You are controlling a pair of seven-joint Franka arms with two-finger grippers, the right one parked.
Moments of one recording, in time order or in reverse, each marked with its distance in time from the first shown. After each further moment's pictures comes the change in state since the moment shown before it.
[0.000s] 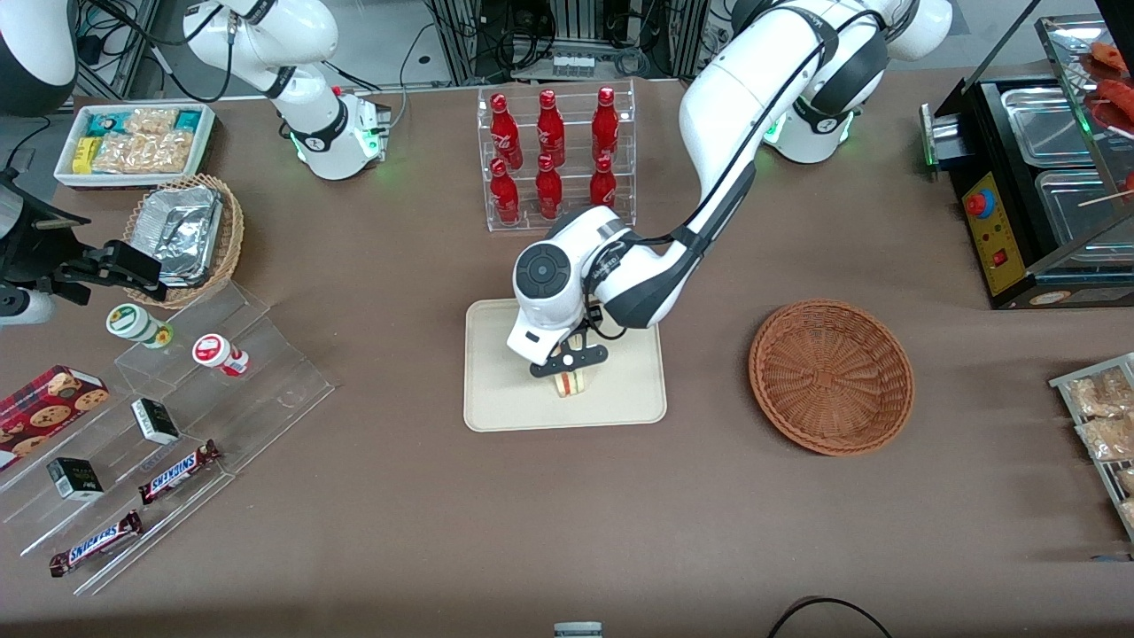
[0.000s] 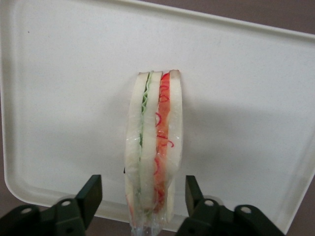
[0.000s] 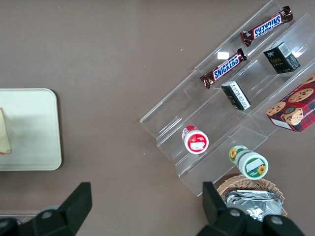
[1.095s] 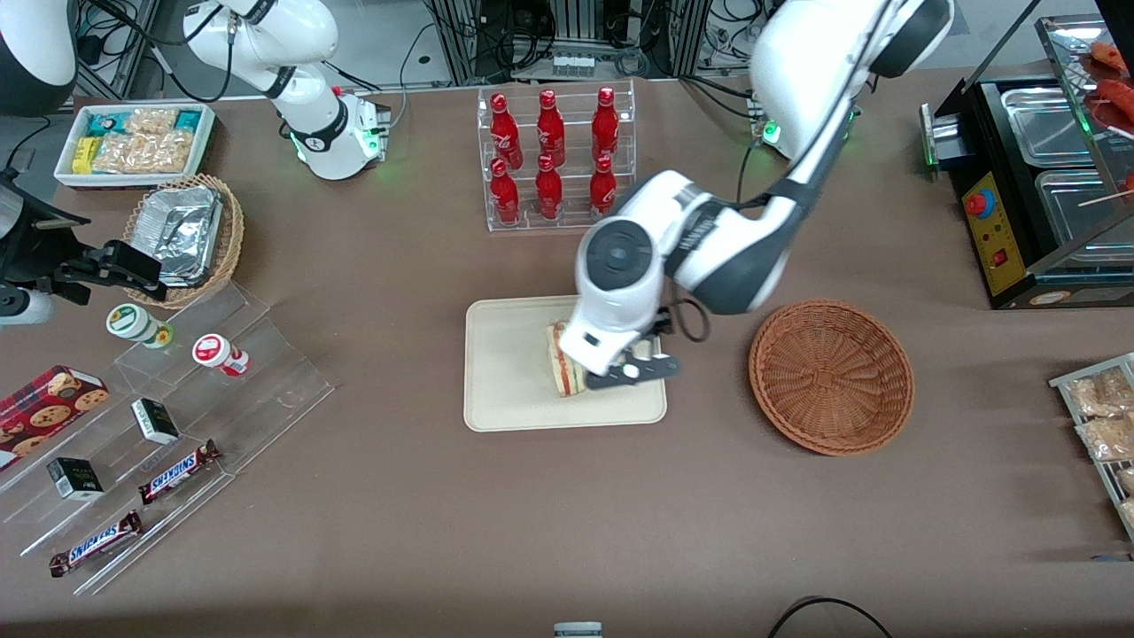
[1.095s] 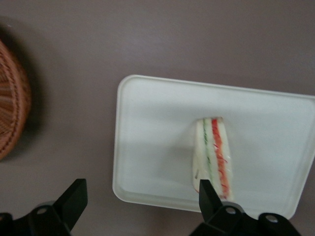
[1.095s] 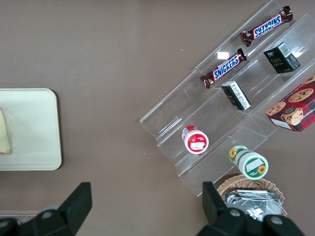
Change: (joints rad) arm 0.167 -0.216 0.016 -0.003 0.002 -0.222 0.223
